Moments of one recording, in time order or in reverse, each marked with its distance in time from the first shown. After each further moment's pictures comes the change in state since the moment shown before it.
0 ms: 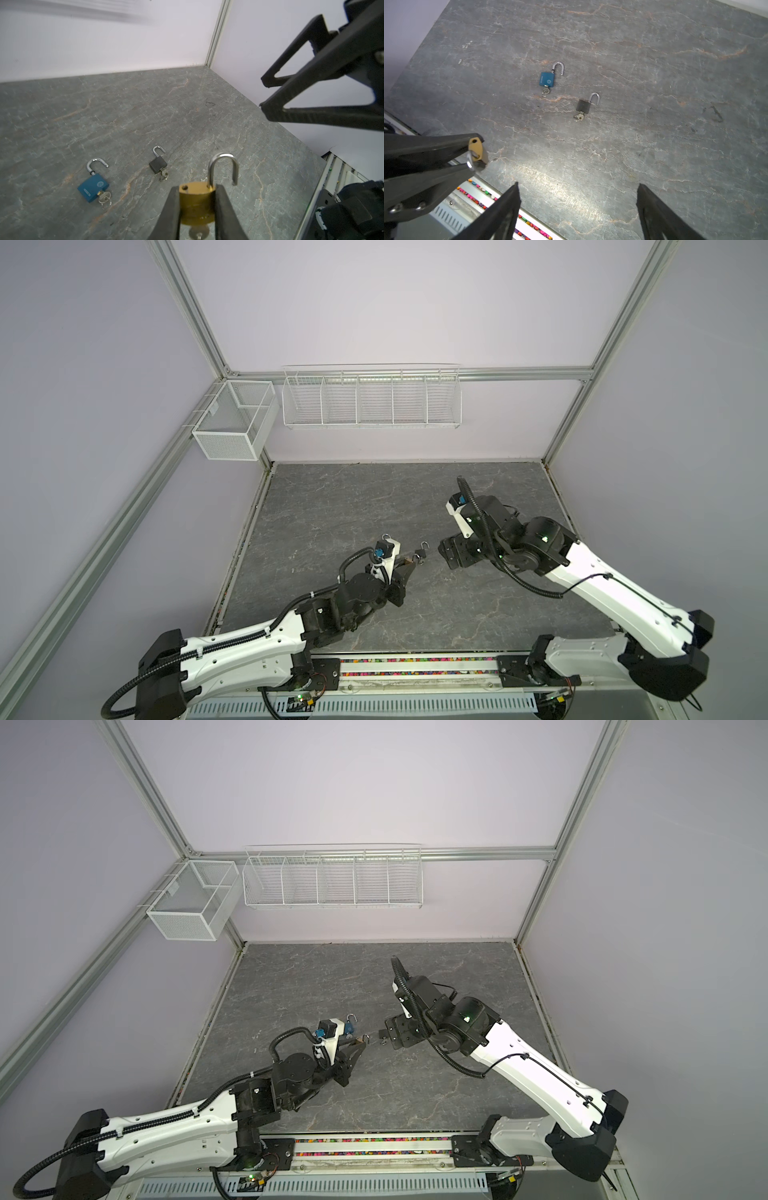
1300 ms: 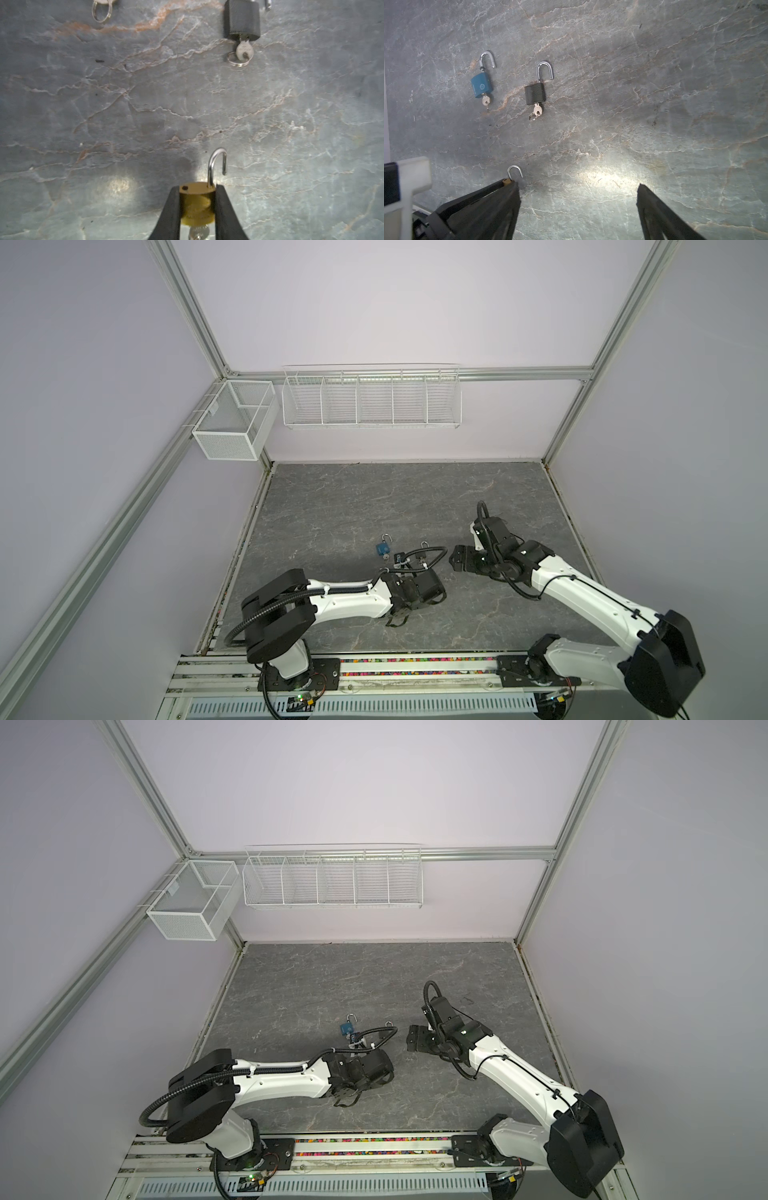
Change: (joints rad) left arm -0.009 0.695 0.357 -0.549 0.054 -0.802; right arm -0.269 -0.027 -0.524 0.418 -0.217 0.285
